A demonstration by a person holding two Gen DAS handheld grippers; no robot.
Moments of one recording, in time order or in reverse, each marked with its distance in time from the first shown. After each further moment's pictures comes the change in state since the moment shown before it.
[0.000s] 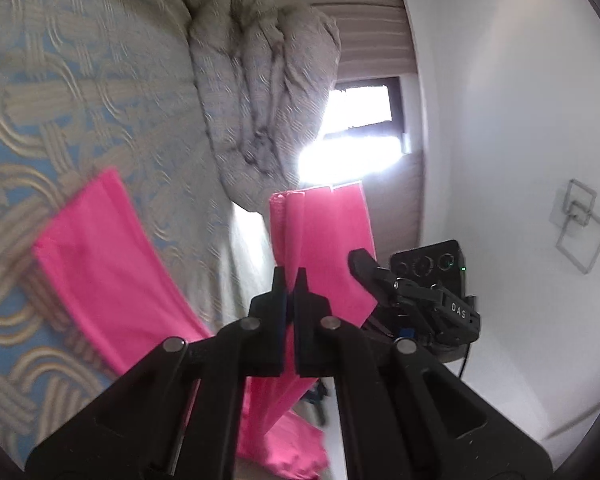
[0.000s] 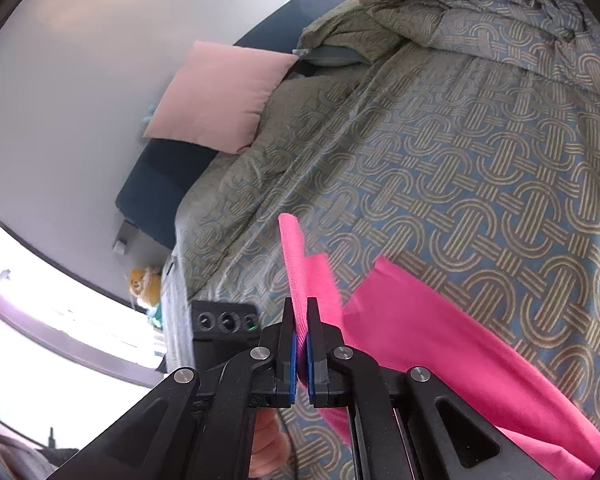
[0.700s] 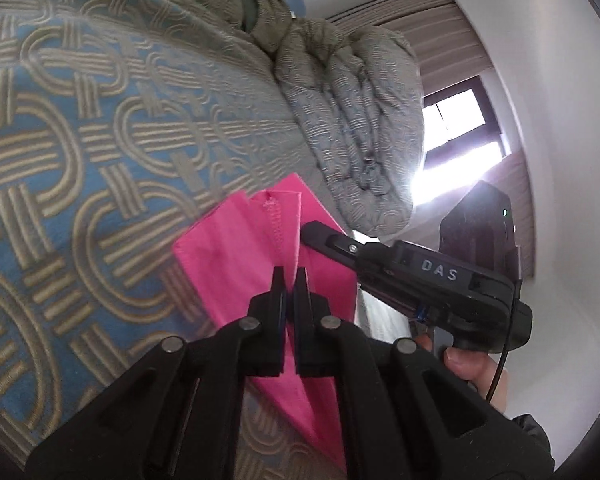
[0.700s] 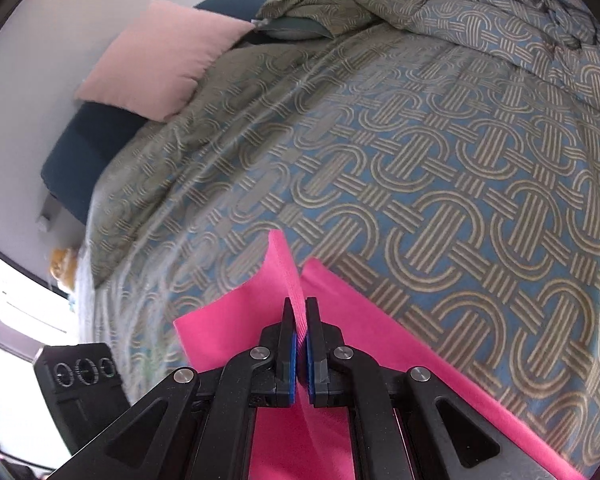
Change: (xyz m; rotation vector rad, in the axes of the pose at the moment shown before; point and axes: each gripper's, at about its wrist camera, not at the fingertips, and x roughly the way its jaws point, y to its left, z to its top) left arm -0.009 0.021 -0.018 0.101 -0.119 0.455; right arm 0.098 -0.034 0.002 -0.101 0.067 -0.275
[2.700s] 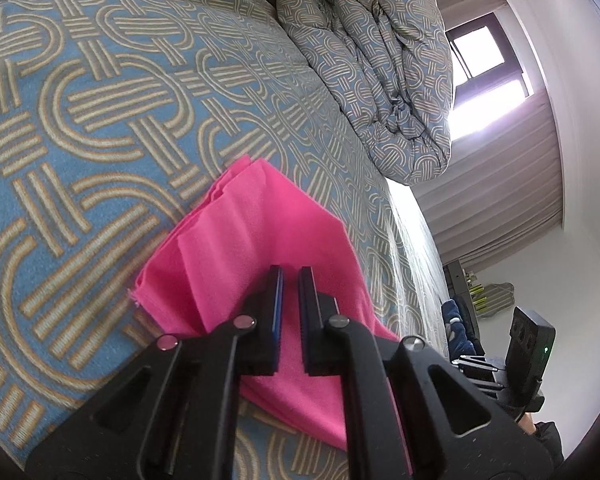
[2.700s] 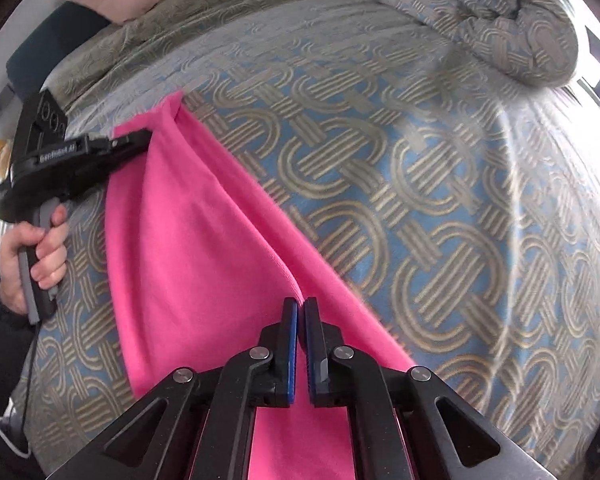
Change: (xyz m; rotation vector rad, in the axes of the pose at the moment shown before) left arm 0.055 0.020 0.017 0.104 0.201 0.073; right arm -0.100 -0.110 -0.102 -0.164 0.169 -0.295
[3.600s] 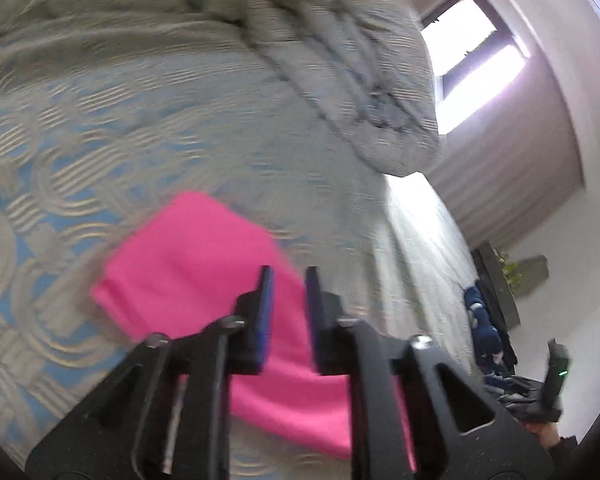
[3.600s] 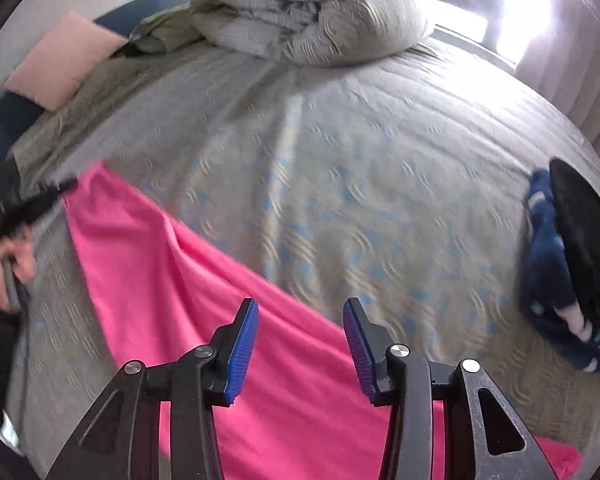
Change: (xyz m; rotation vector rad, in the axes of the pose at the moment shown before) left arm -0.019 -0.075 0.000 0.171 -0.036 0.106; right arm -0.109 -0.106 -0.139 0.230 -0.096 -0.196
